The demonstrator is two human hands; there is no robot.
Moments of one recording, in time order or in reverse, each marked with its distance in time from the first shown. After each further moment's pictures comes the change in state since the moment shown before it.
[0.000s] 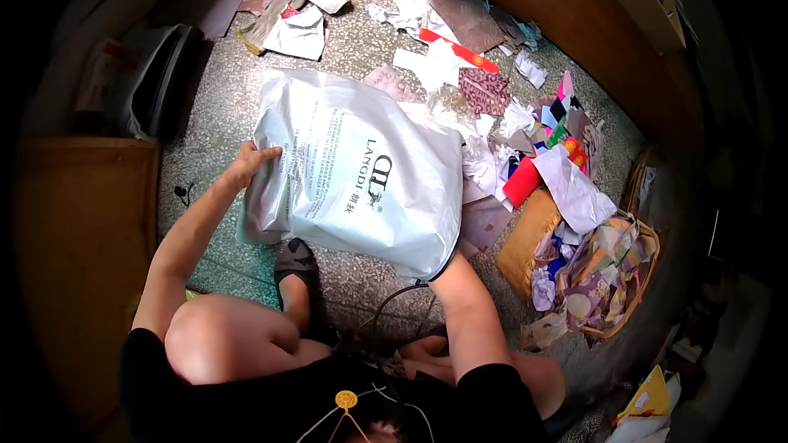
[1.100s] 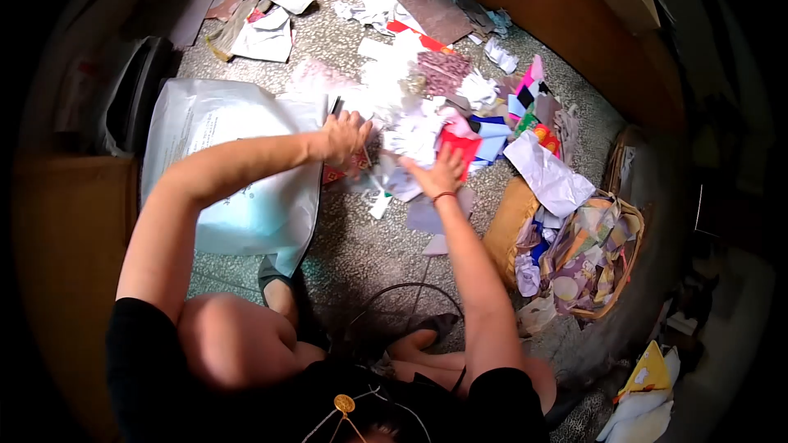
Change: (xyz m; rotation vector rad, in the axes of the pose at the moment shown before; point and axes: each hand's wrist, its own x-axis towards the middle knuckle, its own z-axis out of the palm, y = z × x) left_hand -0.025 0.126 0.195 1.651 -0.420 0.712; right_hand -0.005 0.126 -0.031 0.240 -0.149 0.904
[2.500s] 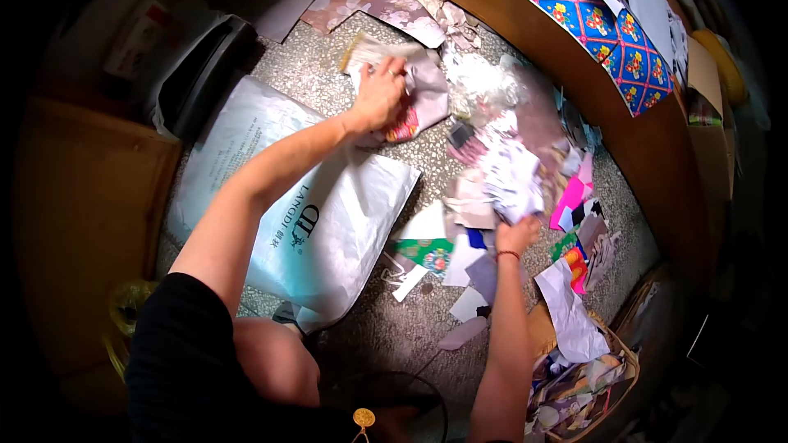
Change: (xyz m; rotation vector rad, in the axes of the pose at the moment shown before) left_hand 0.064 -0.202 0.002 -0.106 0.889 -0.440; right_hand 0.132 -0.022 -0.001 -0.067 0.459 -0.247
